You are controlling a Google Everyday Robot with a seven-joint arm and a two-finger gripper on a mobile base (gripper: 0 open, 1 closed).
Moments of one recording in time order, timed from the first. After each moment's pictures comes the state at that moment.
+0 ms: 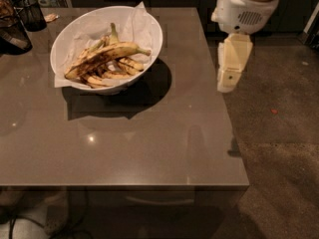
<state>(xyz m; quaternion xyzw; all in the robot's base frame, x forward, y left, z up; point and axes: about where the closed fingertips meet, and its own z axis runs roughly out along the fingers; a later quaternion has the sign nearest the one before) 0.532 -0.143 0.975 -0.67 0.73 -0.06 0.14</state>
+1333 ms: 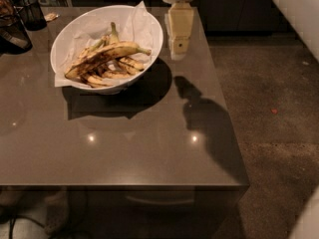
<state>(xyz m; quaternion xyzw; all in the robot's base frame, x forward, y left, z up) 0.604 -0.038 1.005 -0.75 0.63 -0.09 0.17</state>
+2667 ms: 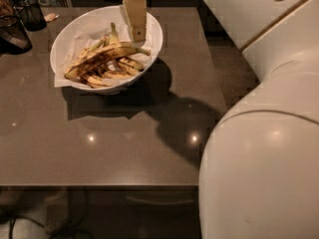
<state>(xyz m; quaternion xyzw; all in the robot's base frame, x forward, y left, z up) 0.640 0.067 1.012 -0.82 0.53 -0.08 0.19</state>
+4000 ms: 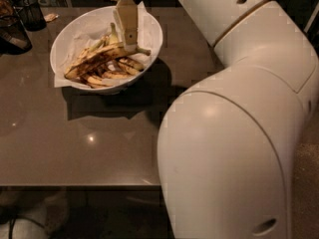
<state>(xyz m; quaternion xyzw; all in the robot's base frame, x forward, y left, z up) 0.661 0.087 0.987 -0.82 0.54 -0.04 0.17</state>
